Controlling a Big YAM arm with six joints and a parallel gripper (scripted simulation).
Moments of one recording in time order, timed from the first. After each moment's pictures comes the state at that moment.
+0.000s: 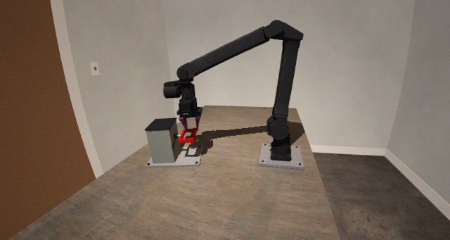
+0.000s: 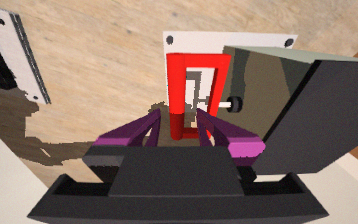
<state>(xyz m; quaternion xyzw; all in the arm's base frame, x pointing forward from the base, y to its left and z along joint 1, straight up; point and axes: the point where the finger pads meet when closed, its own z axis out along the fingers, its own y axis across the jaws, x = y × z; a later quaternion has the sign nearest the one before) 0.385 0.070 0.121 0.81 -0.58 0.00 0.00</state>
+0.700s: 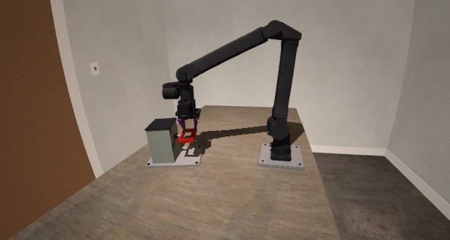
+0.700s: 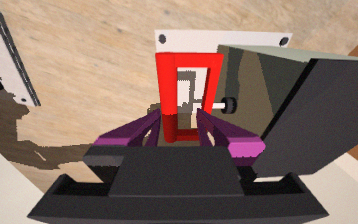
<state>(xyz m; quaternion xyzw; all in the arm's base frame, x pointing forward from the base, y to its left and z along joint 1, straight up) 0.394 0.072 0.115 0.81 -0.58 0.01 -0.01</state>
